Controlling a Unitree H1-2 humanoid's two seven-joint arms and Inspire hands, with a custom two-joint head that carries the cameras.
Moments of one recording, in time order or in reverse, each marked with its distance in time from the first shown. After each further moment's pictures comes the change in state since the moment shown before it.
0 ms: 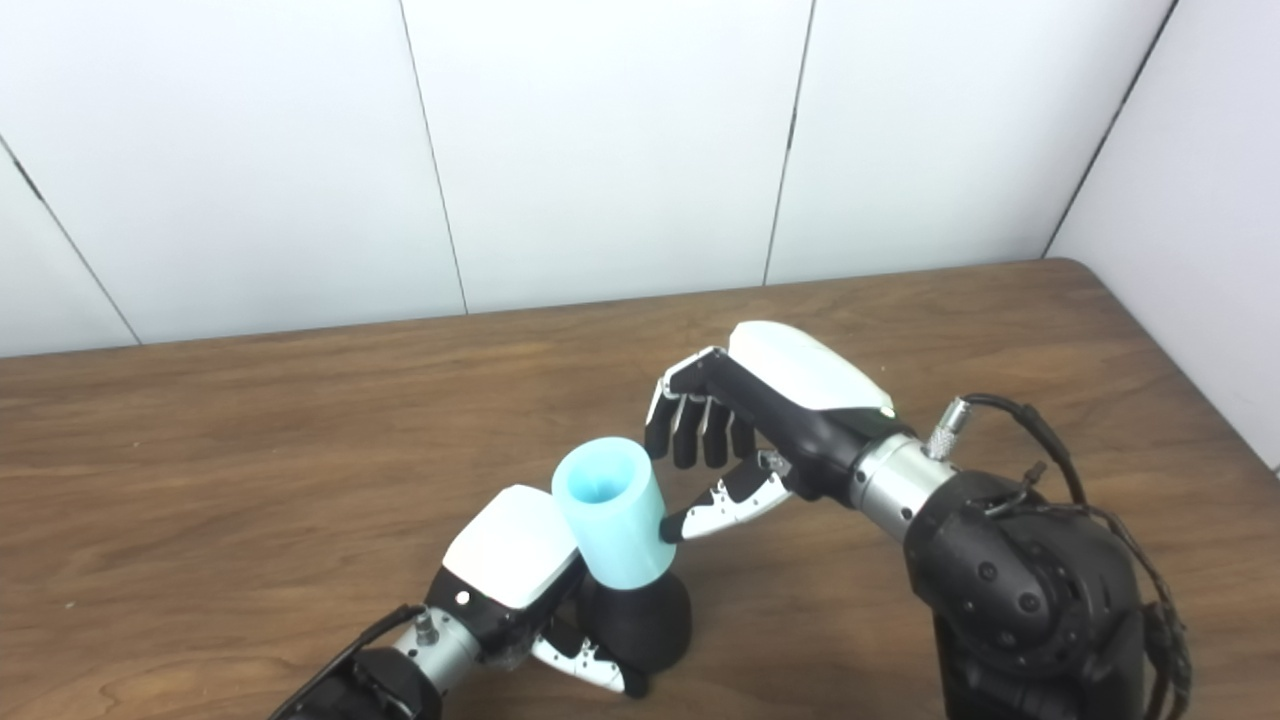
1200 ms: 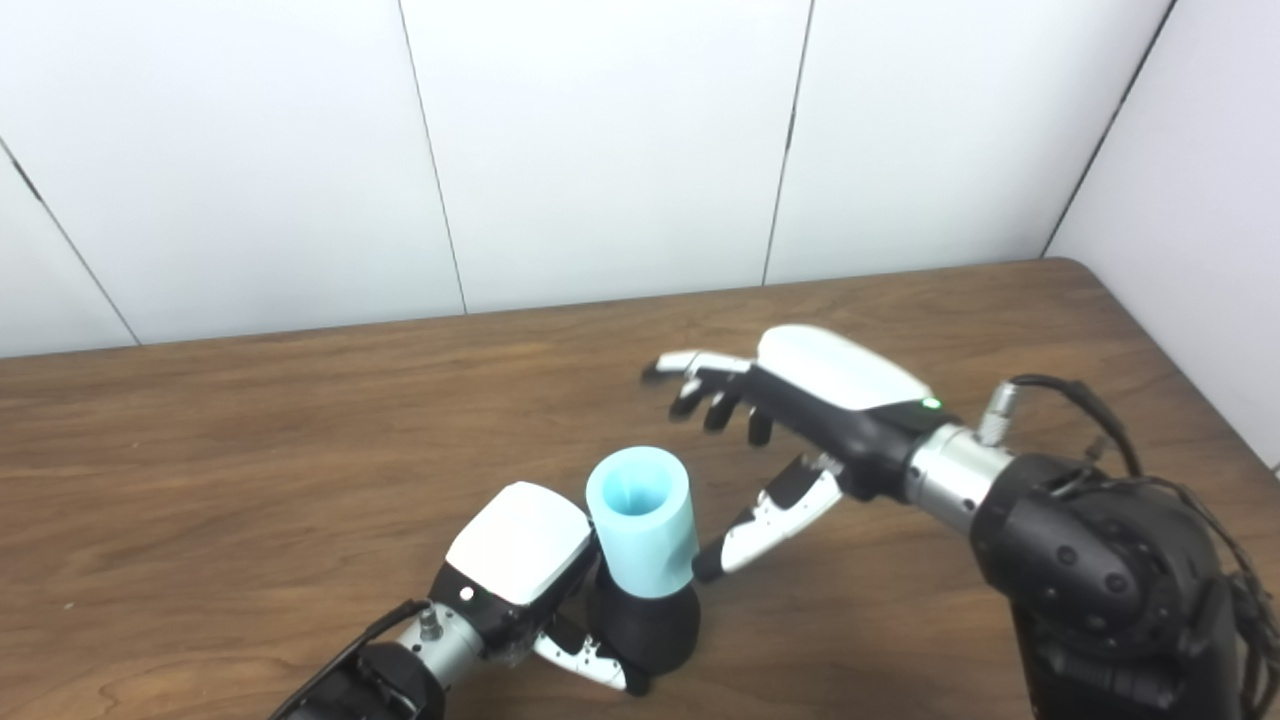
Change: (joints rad) left arm -0.009 -0.006 0.000 0.006 0.014 0.001 -0.020; right arm 0.004 -0.114 -0.125 0.000 0.213 0.000 0.002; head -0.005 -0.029
